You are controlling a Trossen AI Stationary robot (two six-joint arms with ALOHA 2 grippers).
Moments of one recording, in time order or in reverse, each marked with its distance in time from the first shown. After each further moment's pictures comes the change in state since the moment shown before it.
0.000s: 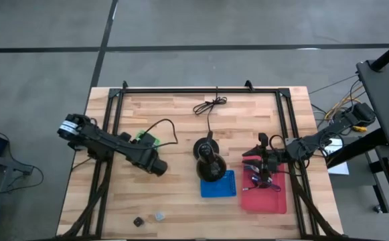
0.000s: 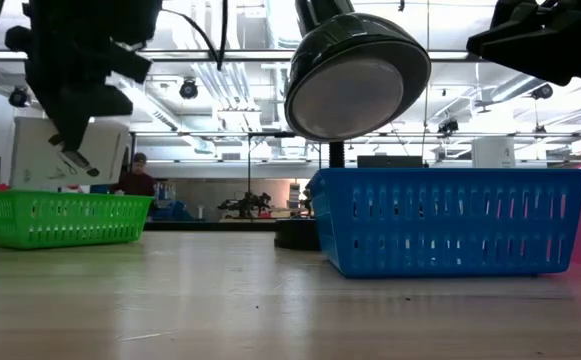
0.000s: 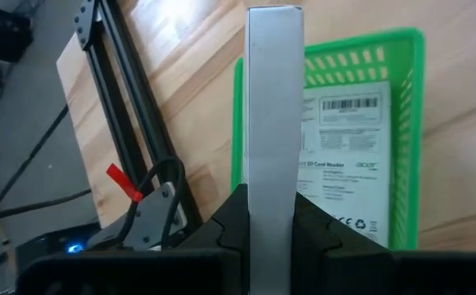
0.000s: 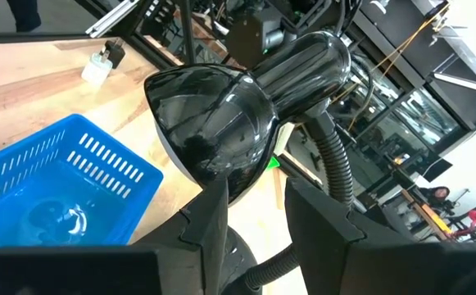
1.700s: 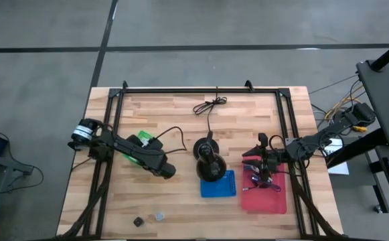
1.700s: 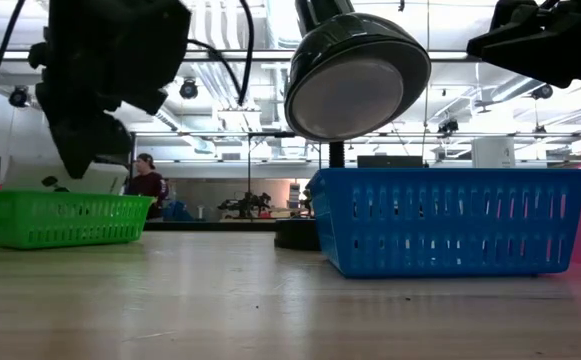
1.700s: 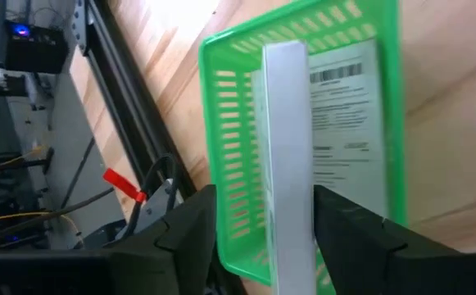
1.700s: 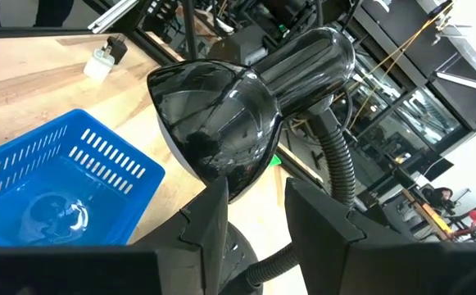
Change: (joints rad) left arm 0.019 0.179 0.042 0.016 0.045 0.128; right arm 0.000 0.000 0.000 -0.011 0.000 -0.002
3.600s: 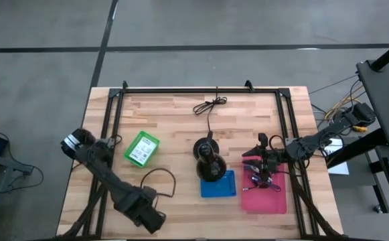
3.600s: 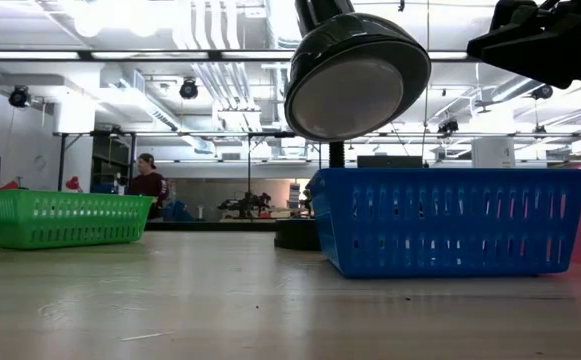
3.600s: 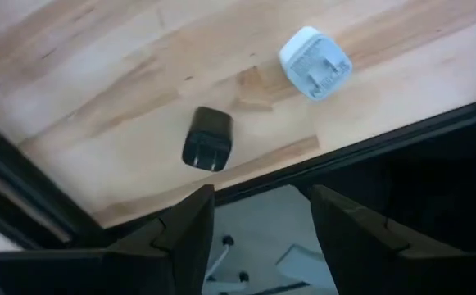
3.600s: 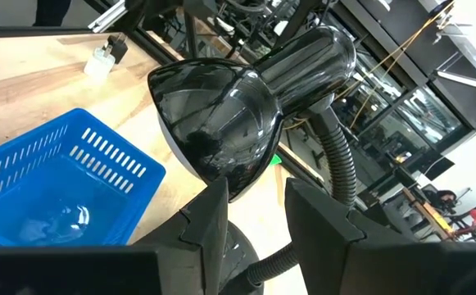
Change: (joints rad) left arm -0.425 -0.004 0.326 0.426 0.629 -0.636; right arm 0.000 0.000 0.000 -0.004 0.000 0.004
